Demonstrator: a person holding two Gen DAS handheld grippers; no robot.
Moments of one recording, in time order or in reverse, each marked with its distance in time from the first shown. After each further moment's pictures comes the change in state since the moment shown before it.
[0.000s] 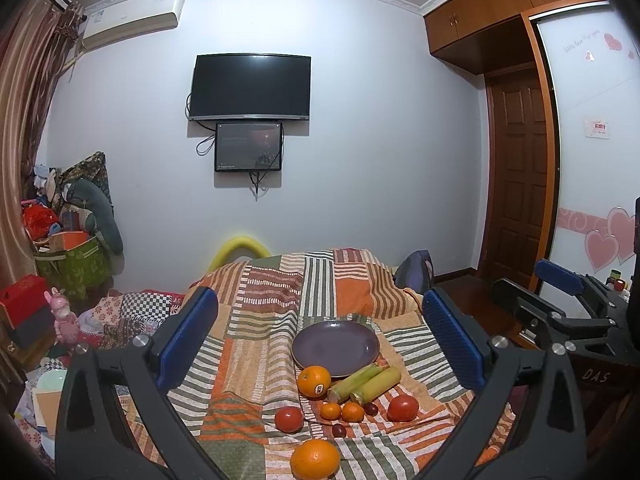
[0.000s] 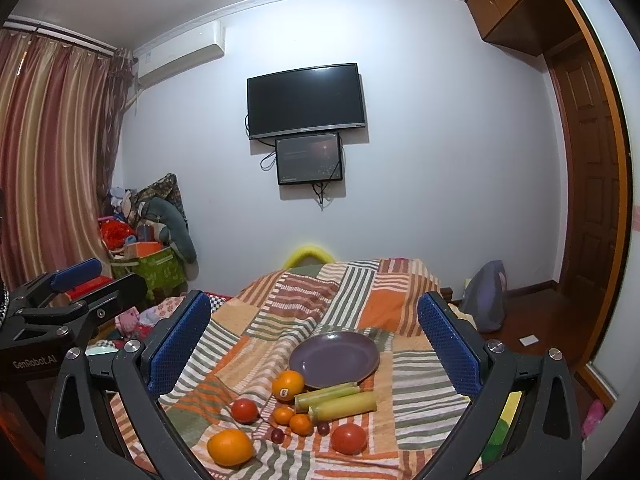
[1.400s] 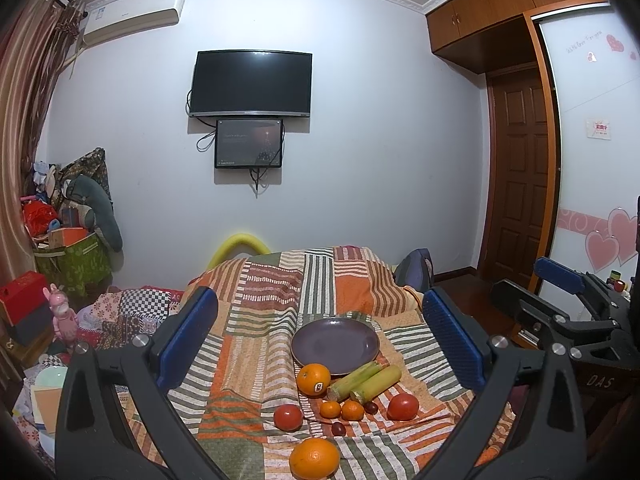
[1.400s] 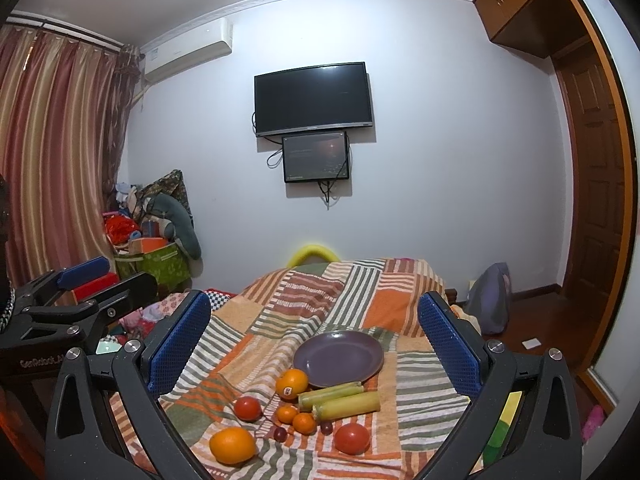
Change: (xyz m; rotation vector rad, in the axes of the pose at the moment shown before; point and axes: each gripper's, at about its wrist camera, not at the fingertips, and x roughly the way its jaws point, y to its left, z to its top) left arm 0.003 0.002 -0.005 -0.009 0.008 -0.001; right arm 0.001 0.004 0.000 -0.016 0.004 0.020
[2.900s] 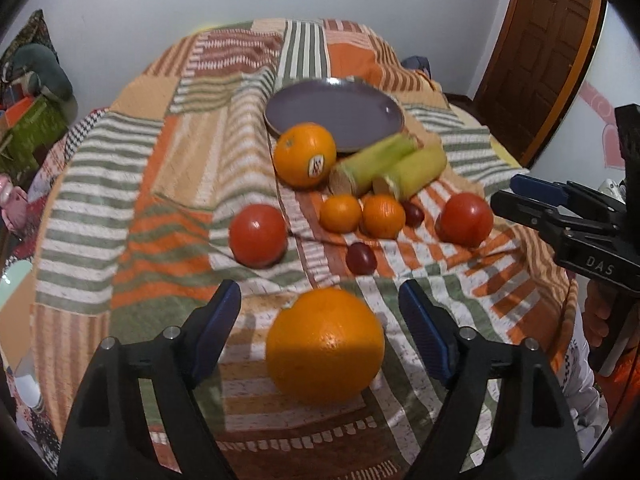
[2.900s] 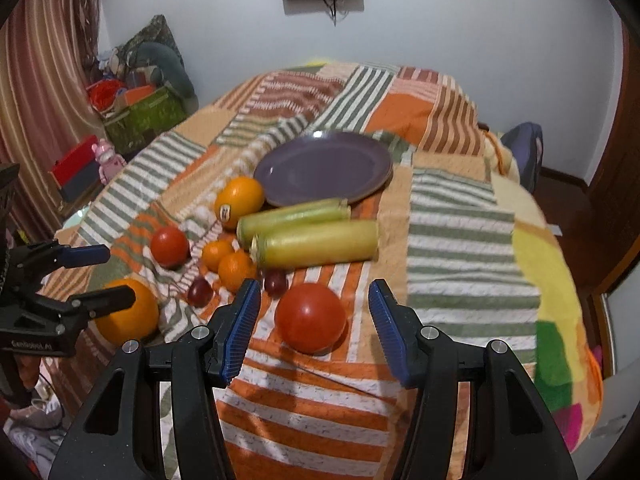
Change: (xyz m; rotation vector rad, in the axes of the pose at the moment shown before) left arm 0.163 0.018 -0.179 -0.020 0.763 -0.094; right arm 0.129 -0.068 -0.136 0.007 0.667 0.082
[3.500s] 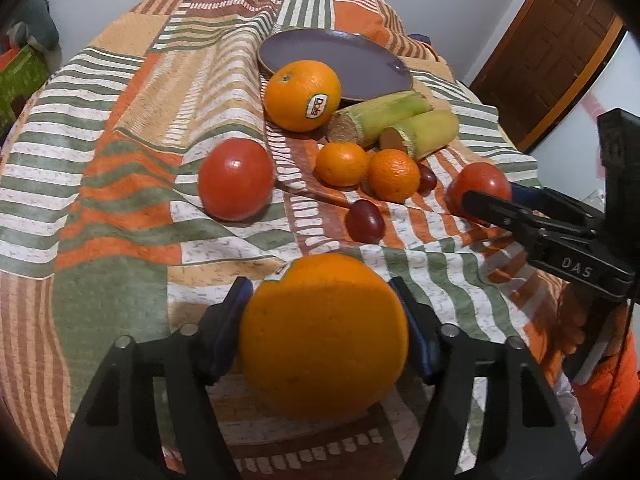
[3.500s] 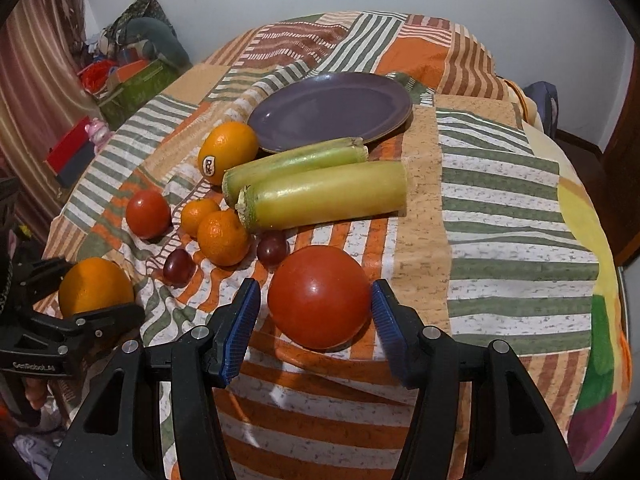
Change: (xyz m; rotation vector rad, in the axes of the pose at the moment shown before) left arm 0.037 0.014 -0.012 -0.089 0.118 -0.093; right arm 0.045 -0.002 -0.009 0.036 0.120 0.039
